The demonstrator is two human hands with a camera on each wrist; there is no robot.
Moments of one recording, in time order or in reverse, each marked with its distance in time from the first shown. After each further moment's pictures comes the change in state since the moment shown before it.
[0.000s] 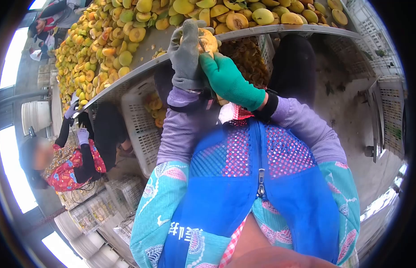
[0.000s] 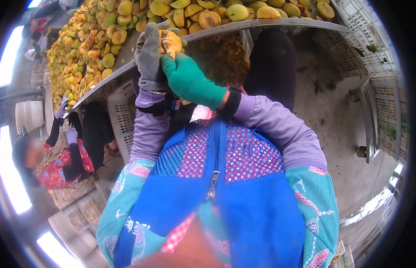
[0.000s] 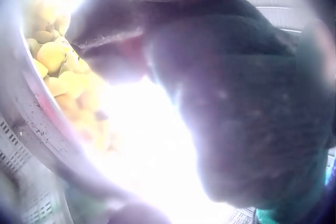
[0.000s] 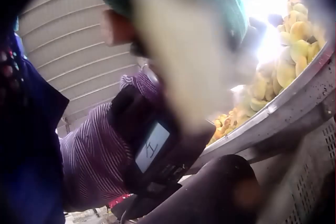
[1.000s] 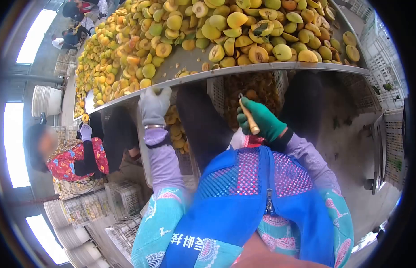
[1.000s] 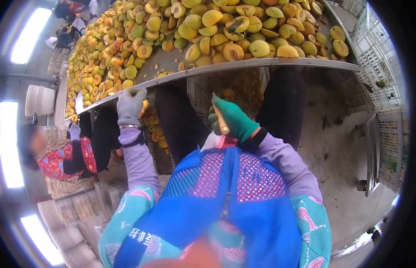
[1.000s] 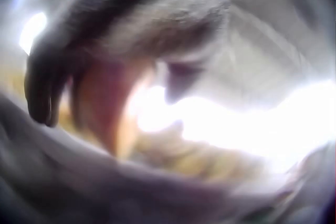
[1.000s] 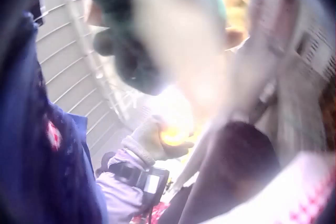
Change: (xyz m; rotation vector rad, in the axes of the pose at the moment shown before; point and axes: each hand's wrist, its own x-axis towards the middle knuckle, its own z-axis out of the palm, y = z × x) left_hand -0.023 0.091 -0.118 1.601 0.438 -0.026; right_hand -0.015 0.029 -0.055 0.853 -0.331 1.026
